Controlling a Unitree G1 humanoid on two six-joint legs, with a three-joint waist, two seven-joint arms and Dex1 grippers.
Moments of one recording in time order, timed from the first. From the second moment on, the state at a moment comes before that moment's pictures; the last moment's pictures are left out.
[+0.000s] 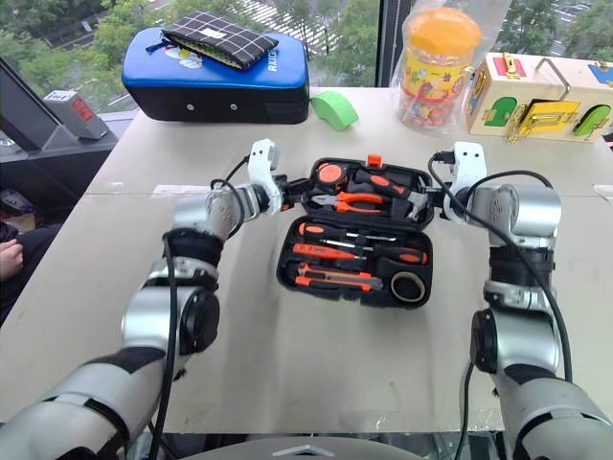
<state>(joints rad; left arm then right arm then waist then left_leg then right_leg) -0.89 0.26 0.17 0.57 -0.34 0.81 -0.53 -0.79 -0.31 -0.25 0.06 0.29 1.35 0.19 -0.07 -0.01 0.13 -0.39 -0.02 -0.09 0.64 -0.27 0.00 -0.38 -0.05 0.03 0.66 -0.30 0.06</state>
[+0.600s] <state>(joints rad) -0.53 0.40 0.05 -0.06 -0.37 0.86 -0.54 -0.47 -0.30 -0.18 -0.29 0.32 1.05 0.28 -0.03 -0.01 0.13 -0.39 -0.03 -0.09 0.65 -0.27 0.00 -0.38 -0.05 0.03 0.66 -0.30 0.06</state>
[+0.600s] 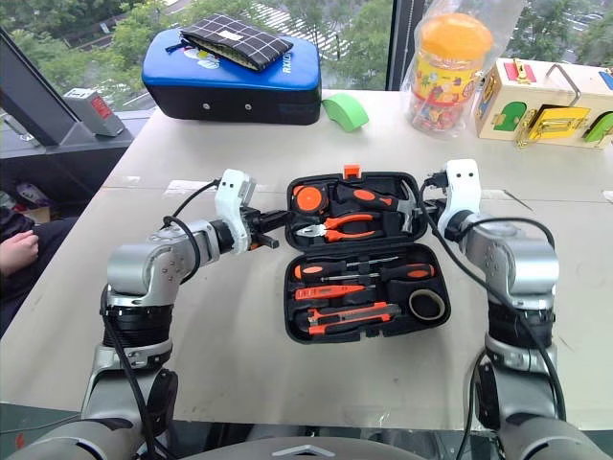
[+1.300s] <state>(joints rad) -0.45 0.47 -0.04 0.00 -0.23 0.21 -0.74 -0.13 -0.39 -0.32 -0.61 0.52 0.94 0.34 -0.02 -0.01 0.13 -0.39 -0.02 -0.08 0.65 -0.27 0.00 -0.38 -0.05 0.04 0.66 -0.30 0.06</state>
